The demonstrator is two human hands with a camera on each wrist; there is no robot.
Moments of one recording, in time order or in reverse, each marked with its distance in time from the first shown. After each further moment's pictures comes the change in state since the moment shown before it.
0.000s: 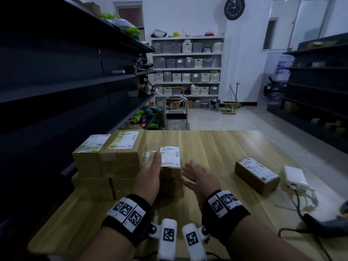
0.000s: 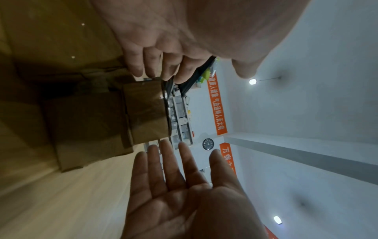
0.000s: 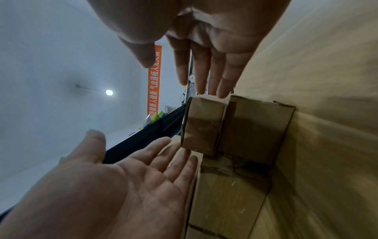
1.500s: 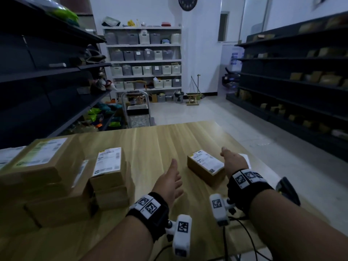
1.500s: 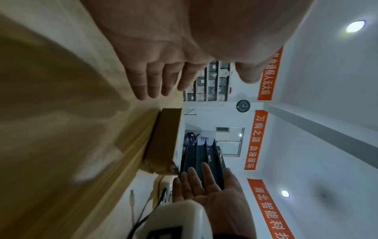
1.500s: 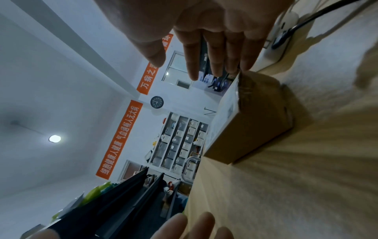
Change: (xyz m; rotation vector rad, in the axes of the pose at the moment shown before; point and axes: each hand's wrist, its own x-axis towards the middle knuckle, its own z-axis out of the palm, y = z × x) left_hand 0.026 -0.016 0.218 -0.302 -0.341 -0.378; right_hand 0.060 -0.085 -0.241 -0.610 0.577 0.000
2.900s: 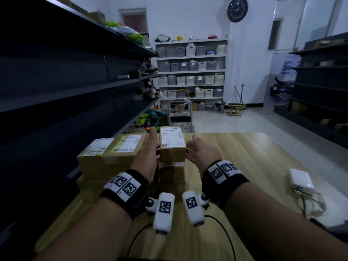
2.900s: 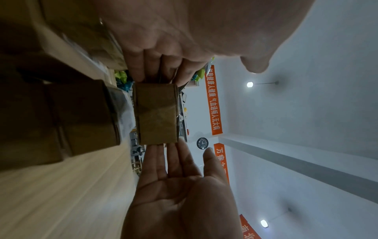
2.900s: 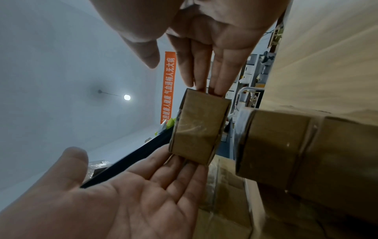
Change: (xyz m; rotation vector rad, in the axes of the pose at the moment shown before) left_hand -0.124 0.118 -0.163 0.124 0.319 0.403; right_hand -0.160 -0.126 0.171 0.599 -0.552 -0.067
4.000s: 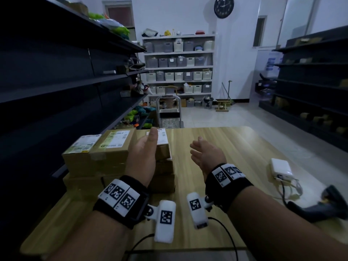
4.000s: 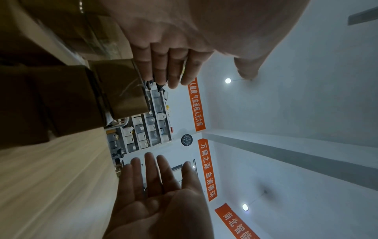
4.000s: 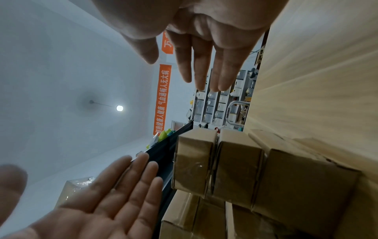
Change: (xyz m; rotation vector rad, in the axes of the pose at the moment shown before) left_hand -0.037 -0.004 0.014 0.150 0.063 0.234; right_hand 0.005 0.025 -0.054 0.015 0.058 -0.028
